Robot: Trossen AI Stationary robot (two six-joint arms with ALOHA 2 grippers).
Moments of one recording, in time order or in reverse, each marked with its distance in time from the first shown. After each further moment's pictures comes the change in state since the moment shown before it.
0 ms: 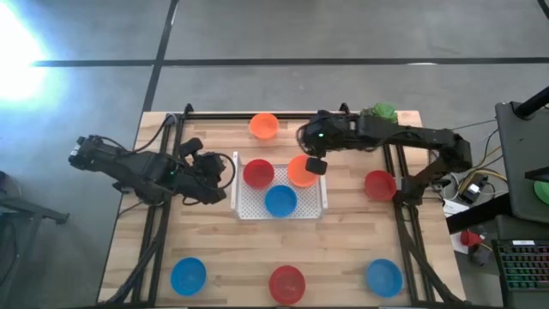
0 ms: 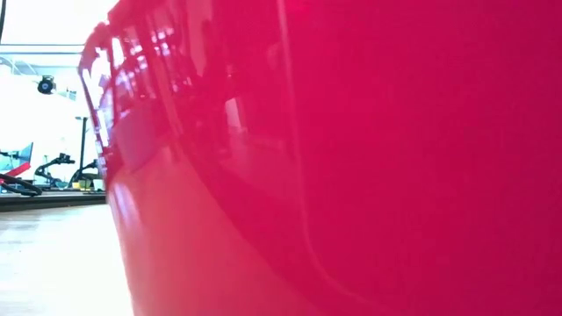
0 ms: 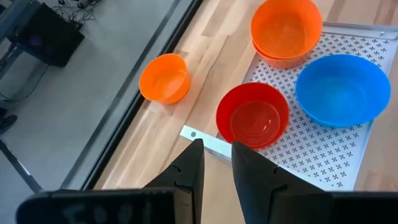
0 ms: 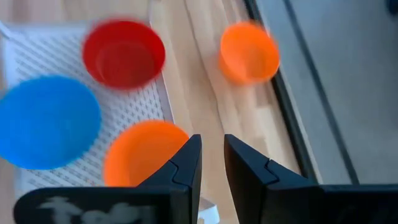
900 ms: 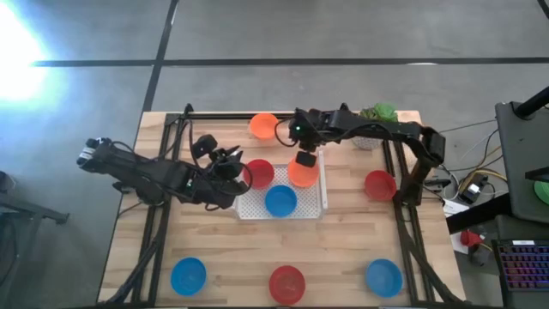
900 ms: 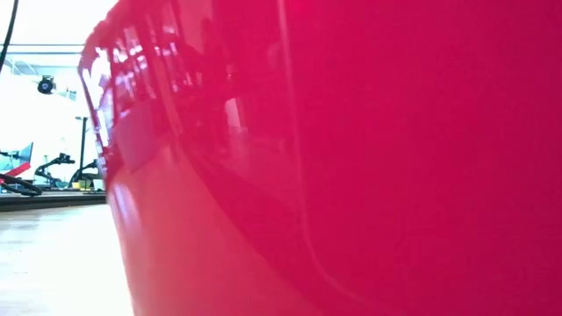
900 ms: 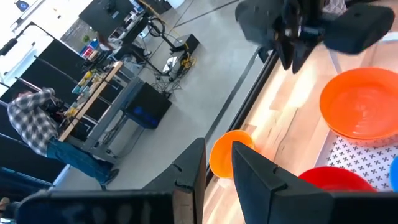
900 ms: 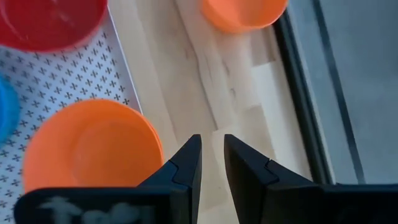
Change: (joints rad) left arm 0.003 0.120 0.000 0.353 -0.419 0.338; right arm -0.118 0.210 0.054 -0.027 0.000 -0.021
